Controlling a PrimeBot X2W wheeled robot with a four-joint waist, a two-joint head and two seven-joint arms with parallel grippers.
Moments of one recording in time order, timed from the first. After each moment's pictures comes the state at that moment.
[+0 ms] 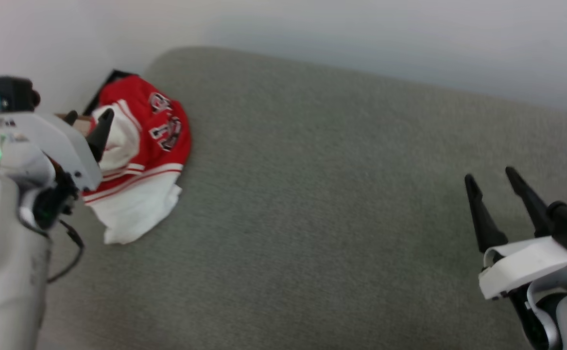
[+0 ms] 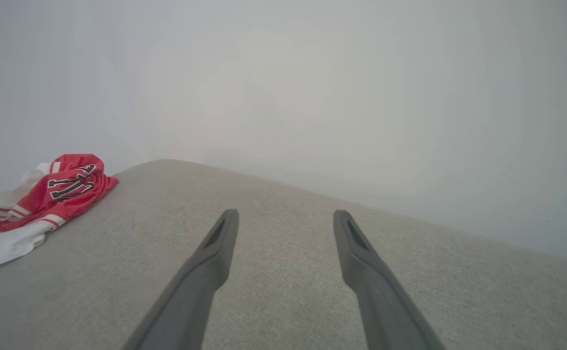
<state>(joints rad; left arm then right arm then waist) -0.74 0.43 -0.09 0.55 -0.56 -0.13 0.37 -0.21 -0.19 0.06 0.02 0.23 0.13 0.01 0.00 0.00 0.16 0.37</state>
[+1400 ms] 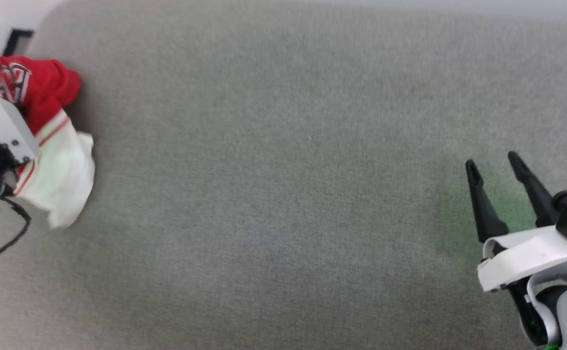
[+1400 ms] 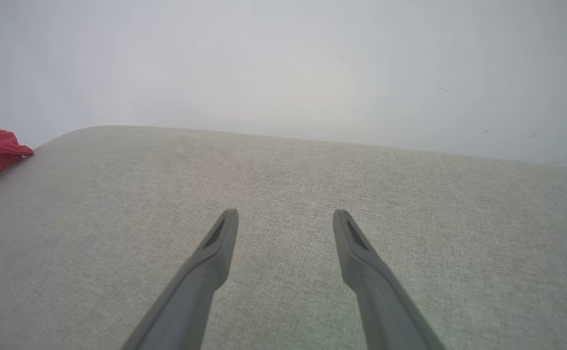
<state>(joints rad) -1.08 0.50 -0.14 1.17 -0.57 -0.11 0.29 -0.23 -0.18 0.05 -0.04 0.22 0.13 0.03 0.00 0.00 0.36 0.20</state>
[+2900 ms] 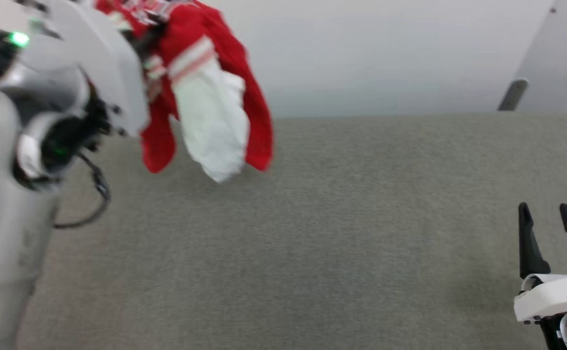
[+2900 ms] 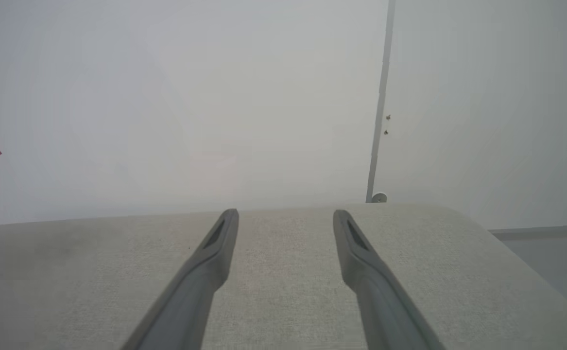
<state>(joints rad) -0.94 0.54 -0.35 0.06 -0.76 0.01 0.76 -0.11 -0.12 -0.14 0.08 0.20 0.13 -0.08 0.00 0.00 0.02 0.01</state>
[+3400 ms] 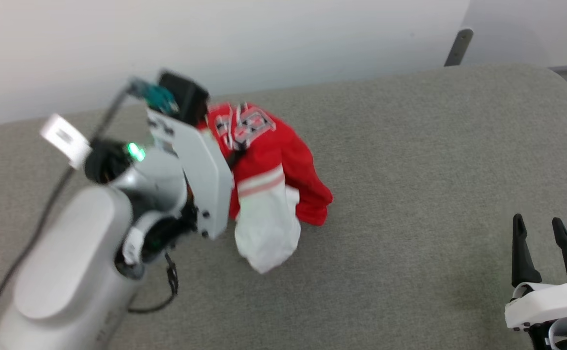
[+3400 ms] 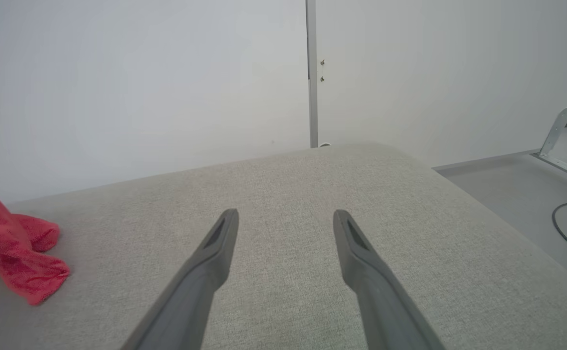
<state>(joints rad) -0.71 0.46 -0.50 -0.04 -0.75 0.08 0.79 -0.11 -0.08 -0.17 0.16 0.20 0.13 -0.14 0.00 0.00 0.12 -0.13</state>
